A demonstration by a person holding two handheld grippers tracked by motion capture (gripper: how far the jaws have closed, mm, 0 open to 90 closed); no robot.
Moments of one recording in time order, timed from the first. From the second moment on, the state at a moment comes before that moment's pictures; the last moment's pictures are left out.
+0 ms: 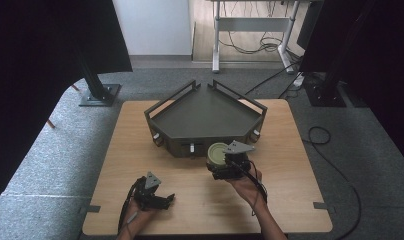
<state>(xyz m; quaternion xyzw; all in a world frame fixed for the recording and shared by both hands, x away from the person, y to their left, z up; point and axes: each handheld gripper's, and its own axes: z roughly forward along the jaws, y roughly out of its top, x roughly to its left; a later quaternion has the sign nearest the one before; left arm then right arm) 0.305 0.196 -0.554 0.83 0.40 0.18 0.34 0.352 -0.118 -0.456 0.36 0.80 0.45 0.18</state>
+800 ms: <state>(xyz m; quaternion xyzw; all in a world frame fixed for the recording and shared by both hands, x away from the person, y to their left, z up) 0.304 0.196 -0.554 0.83 0.40 0.18 0.34 0.376 -0.118 -0.420 0.36 0.79 0.46 0.18</state>
